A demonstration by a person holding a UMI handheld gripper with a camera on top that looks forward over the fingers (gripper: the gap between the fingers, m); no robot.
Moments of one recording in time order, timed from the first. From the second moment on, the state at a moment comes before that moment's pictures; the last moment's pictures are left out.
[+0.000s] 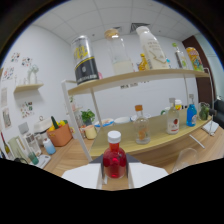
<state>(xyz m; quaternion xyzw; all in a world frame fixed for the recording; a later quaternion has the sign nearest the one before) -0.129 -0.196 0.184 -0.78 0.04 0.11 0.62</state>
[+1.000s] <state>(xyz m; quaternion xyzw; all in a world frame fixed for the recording) -0.177 -0.216 0.028 -0.88 -0.07 0.05 0.47</state>
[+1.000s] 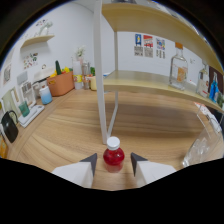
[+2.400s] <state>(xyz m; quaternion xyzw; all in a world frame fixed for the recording) 0.205 -0.164 0.402 -0.76 0.04 0.01 0.65</state>
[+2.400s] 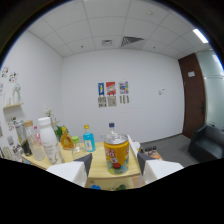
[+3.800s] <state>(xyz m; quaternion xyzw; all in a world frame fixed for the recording) 0.123 -0.230 0.178 -0.83 0.06 0.01 0.55</state>
